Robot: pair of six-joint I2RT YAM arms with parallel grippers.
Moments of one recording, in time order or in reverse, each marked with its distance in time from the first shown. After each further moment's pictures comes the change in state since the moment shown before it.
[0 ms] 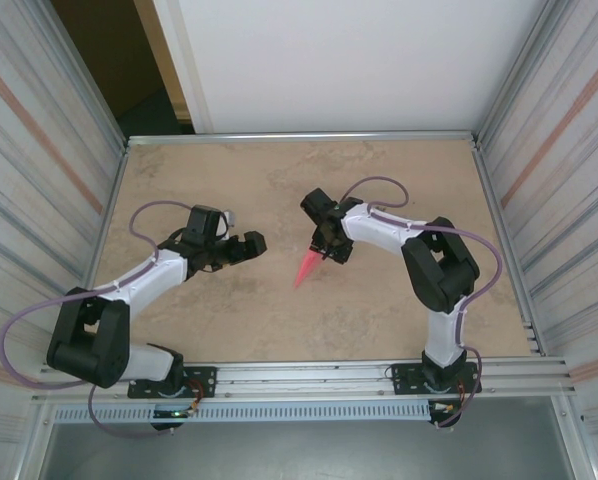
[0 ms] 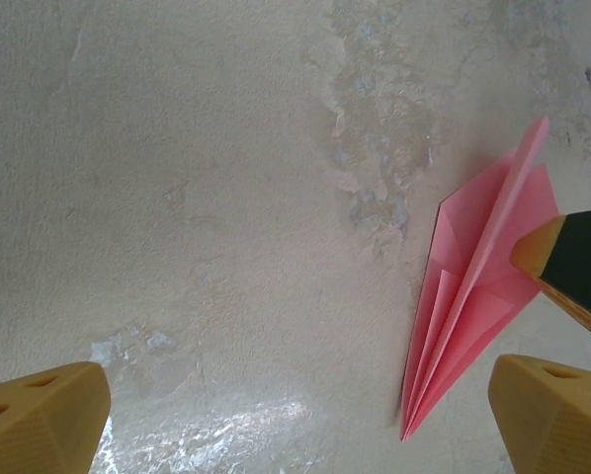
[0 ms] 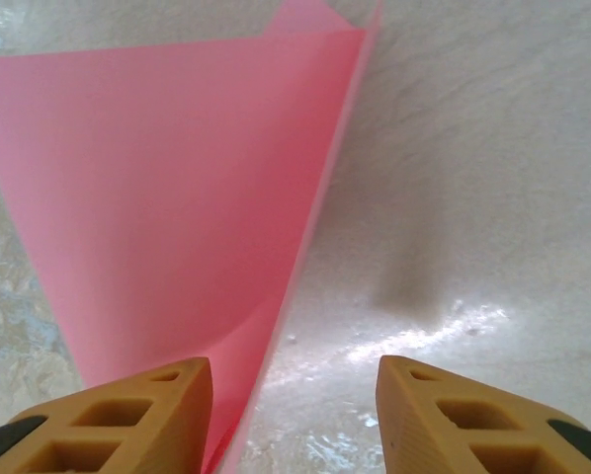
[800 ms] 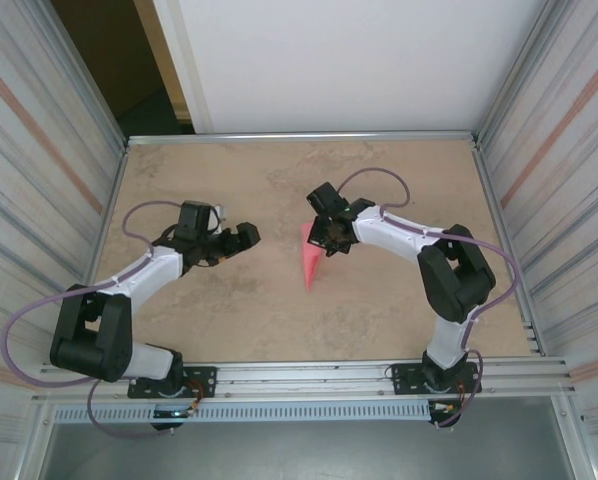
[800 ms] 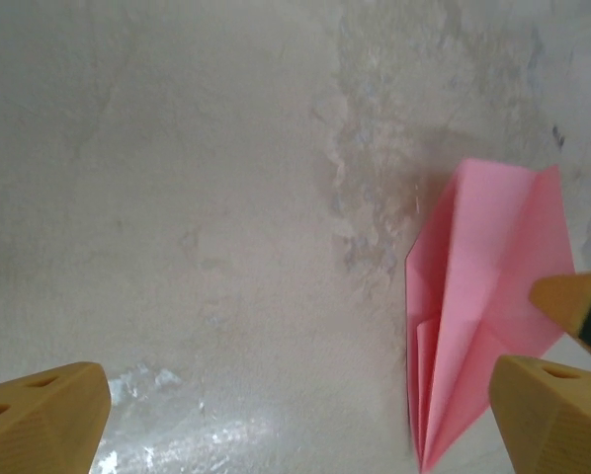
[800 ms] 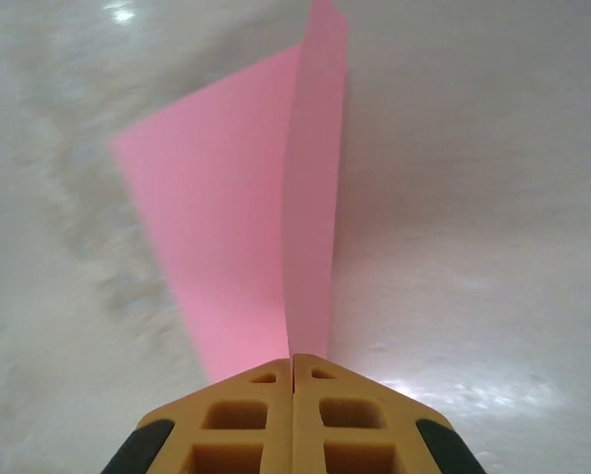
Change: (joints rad) left arm 0.092 0.022 -0.002 0.064 0.072 -0.050; right arm -0.010 -0.109 -0.060 0.191 -0.084 -0.238
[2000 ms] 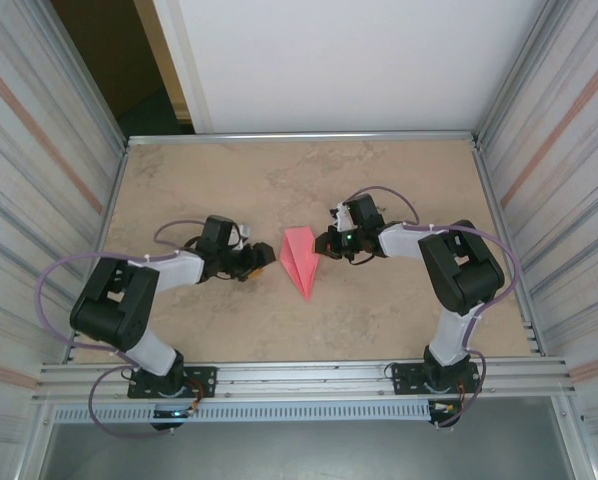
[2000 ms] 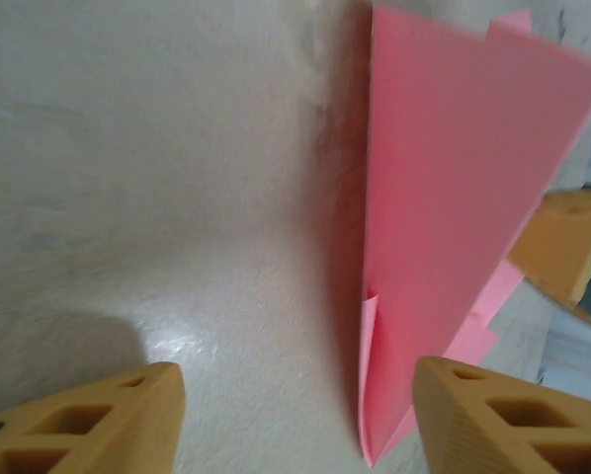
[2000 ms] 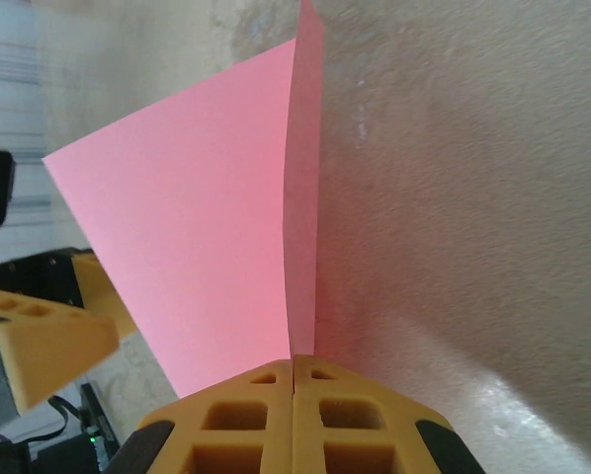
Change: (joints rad) left arm -0.142 0.213 -0.070 0.235 0.175 -0.165; right arm -0.211 0.024 -0.354 0.591 -0.659 -0.215
